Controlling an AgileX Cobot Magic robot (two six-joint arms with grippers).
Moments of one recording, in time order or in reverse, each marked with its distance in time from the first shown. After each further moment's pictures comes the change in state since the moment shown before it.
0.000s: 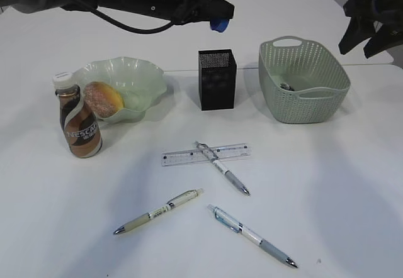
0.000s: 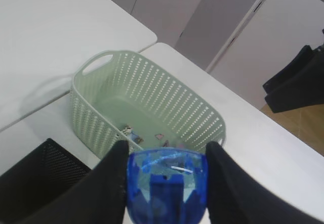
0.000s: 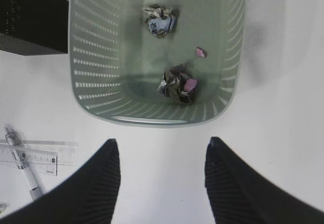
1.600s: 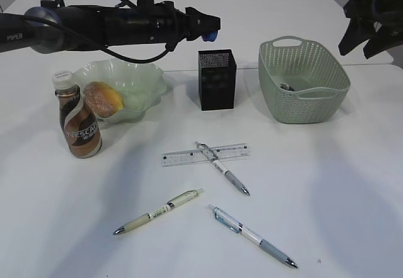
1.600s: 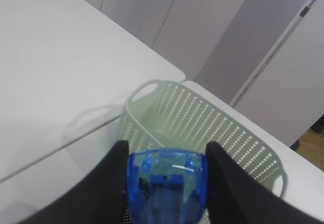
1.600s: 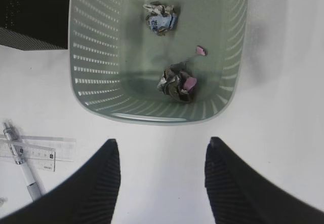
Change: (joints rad) left arm 0.052 0.162 -0.002 -0.426 -0.045 0.414; right arm 0.000 0.000 0.000 0.000 0.007 -0.019
